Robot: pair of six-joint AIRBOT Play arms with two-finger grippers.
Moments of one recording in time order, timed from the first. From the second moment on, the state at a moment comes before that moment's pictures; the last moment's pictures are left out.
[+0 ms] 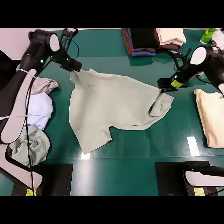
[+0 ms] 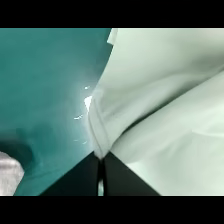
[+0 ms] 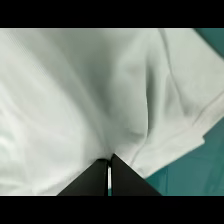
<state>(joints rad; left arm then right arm) -0.29 -1.73 1.88 1.67 -1.24 -1.49 0.12 -1.42 1.43 -1.44 1.39 1.67</state>
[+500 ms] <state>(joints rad) -0.19 -1.64 1.83 1.65 -1.39 -1.54 -0.01 -1.40 1.54 -1.46 1.40 1.63</state>
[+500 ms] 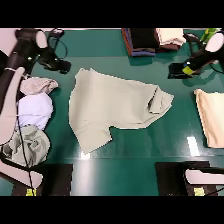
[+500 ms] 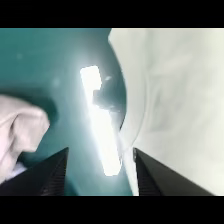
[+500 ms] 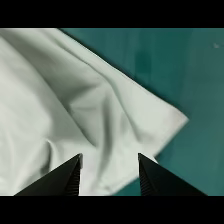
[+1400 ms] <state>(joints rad) -0.16 -1.31 1.26 1.48 -1.30 -1.62 -0.09 -1.36 1.00 -1.39 1.19 1.65</state>
